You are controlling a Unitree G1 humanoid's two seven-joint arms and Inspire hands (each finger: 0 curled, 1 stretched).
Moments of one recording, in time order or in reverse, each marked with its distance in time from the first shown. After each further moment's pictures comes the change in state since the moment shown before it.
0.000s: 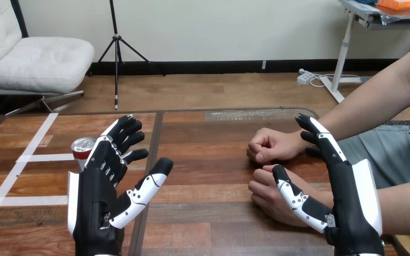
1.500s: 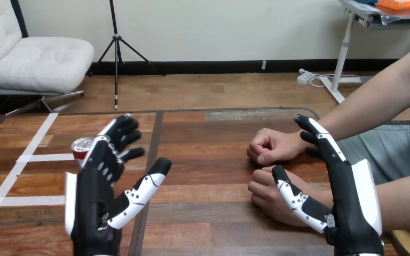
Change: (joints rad) left arm -0.001 -0.001 0.011 0.008 0.018 -0.028 0.037; right arm 0.000 0.000 0.000 0.000 0.001 0.001 0.005
